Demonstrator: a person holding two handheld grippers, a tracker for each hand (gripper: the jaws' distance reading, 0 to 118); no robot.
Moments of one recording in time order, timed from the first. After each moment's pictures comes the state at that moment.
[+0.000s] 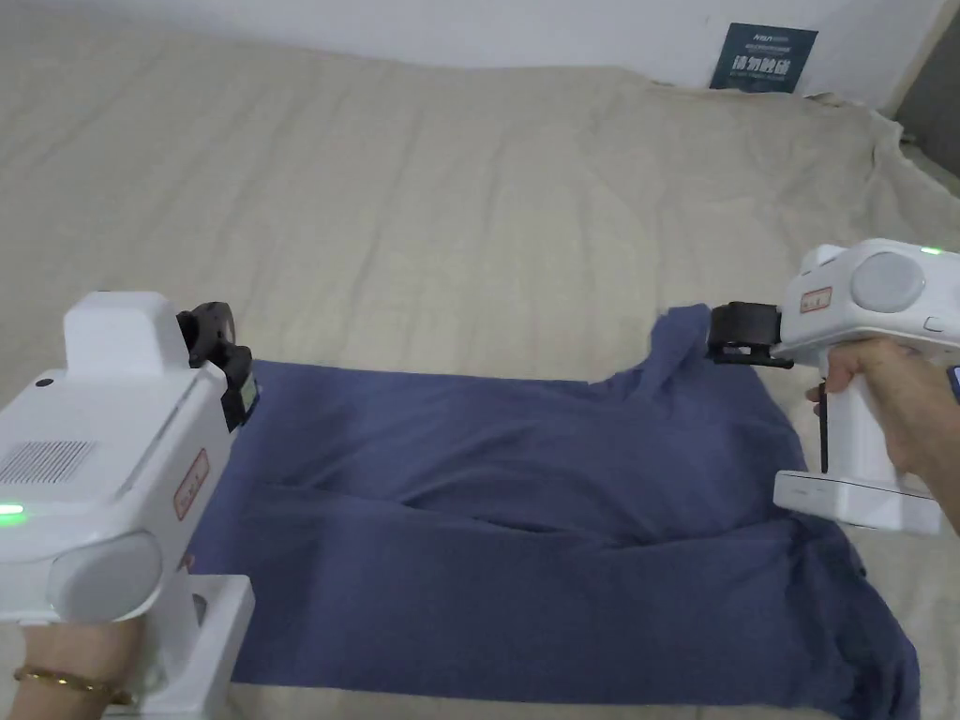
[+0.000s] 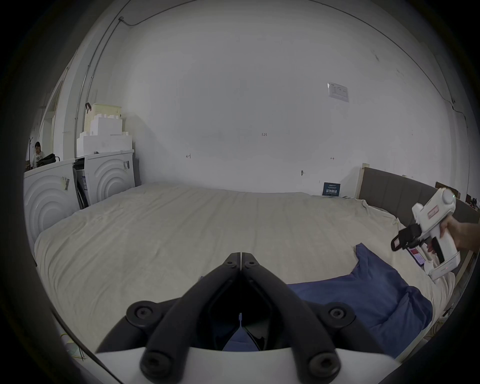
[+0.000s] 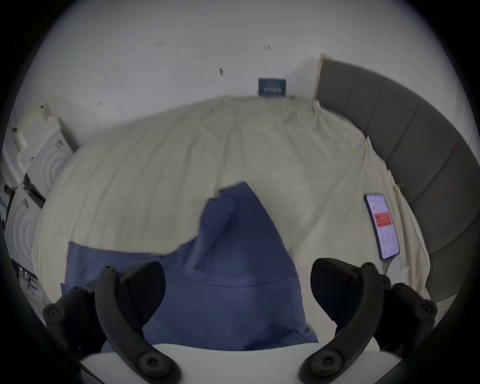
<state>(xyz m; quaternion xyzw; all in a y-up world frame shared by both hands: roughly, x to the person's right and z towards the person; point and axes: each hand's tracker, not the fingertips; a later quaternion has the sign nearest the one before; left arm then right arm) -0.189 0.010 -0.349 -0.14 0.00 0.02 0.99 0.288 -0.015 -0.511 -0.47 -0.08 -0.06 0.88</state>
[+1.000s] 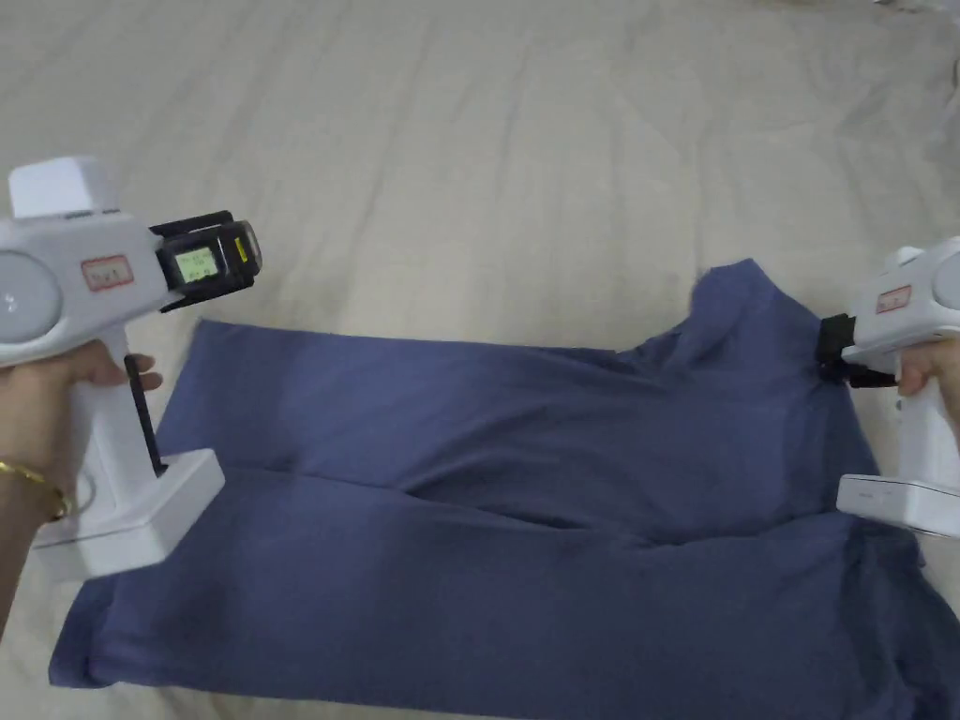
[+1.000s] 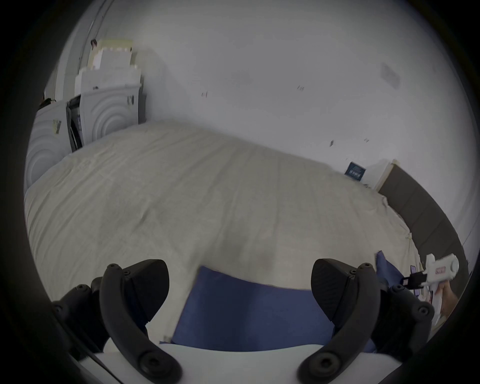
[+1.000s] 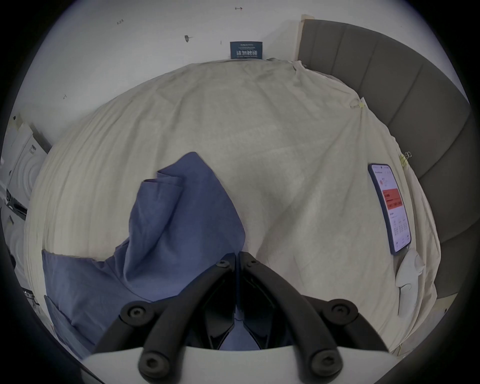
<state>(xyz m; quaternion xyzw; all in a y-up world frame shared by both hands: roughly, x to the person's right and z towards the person) -0.242 0.005 -0.502 -0.33 0.03 0.12 0.94 0.322 -0.057 -0.529 -0.51 -0.11 -0.07 0.85</state>
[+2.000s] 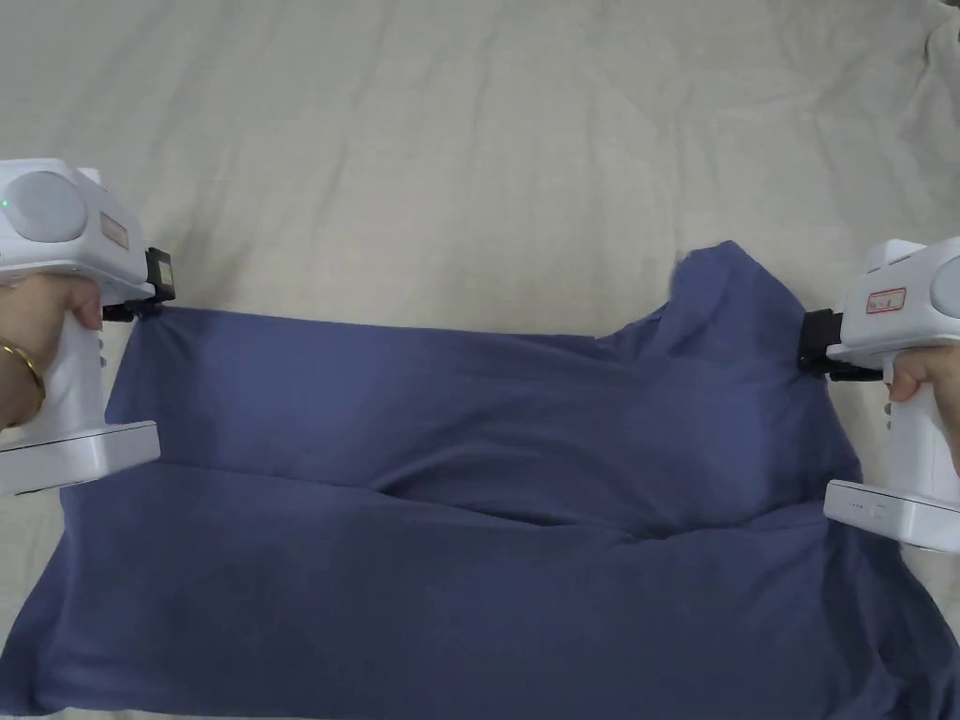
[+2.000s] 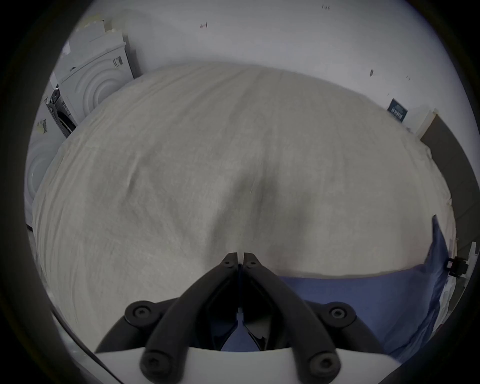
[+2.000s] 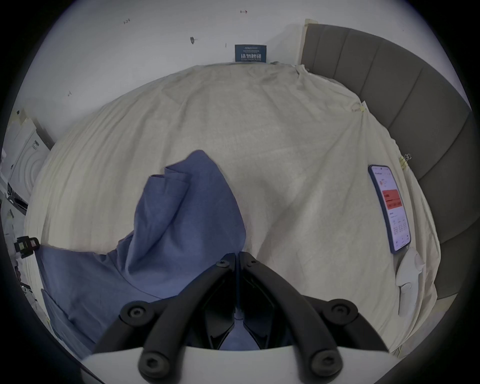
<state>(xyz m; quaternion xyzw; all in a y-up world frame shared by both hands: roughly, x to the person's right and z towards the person) -0.265 -0.074 -0.583 -0.48 0.06 0.07 0.87 0.319 -0.061 -0.521 -0.50 -0.10 -0.06 0.86</state>
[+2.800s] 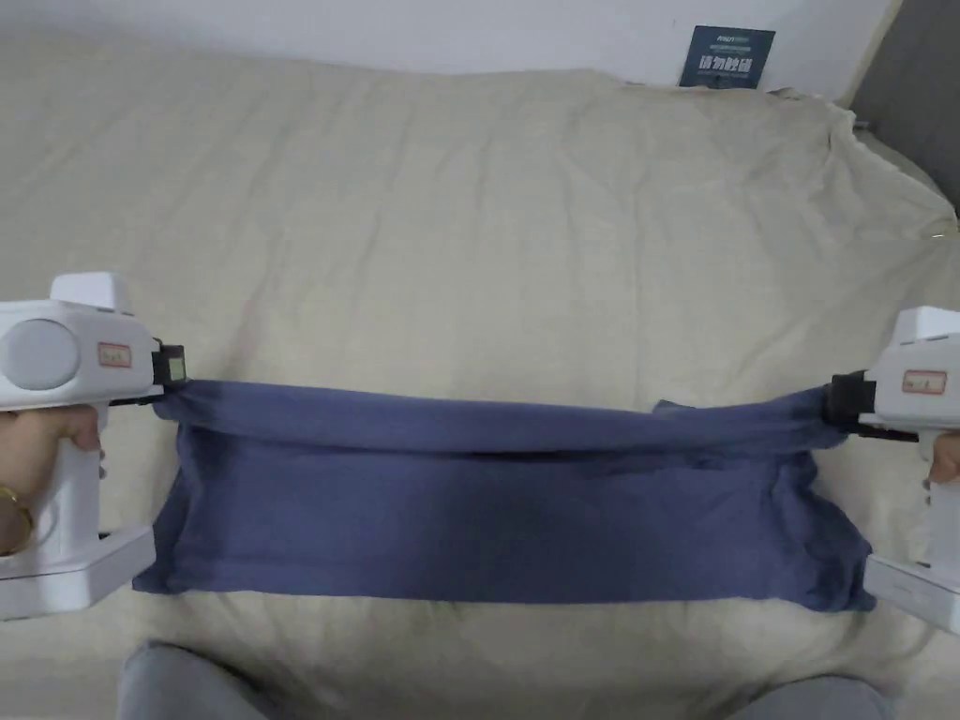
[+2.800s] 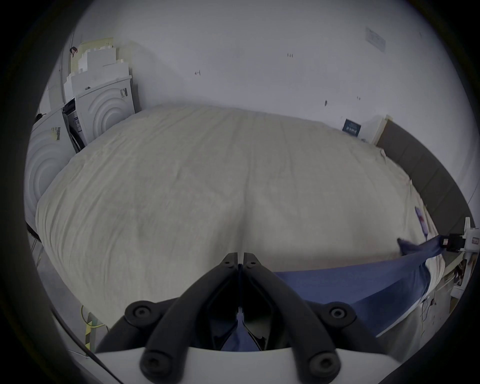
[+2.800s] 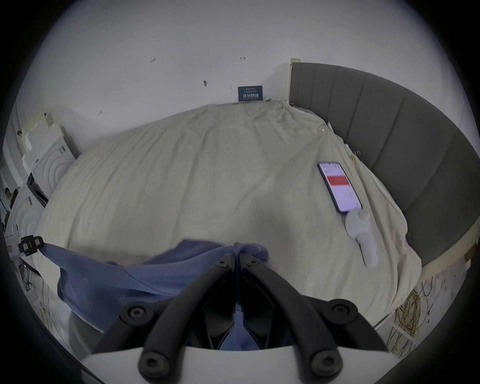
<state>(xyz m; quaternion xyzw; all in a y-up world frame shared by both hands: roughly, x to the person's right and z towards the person) -0.292 -0.029 -0.379 -0.39 0.00 0.05 0.92 0.314 -0.007 -0.312 -0.42 -0.09 -0.06 0.90</state>
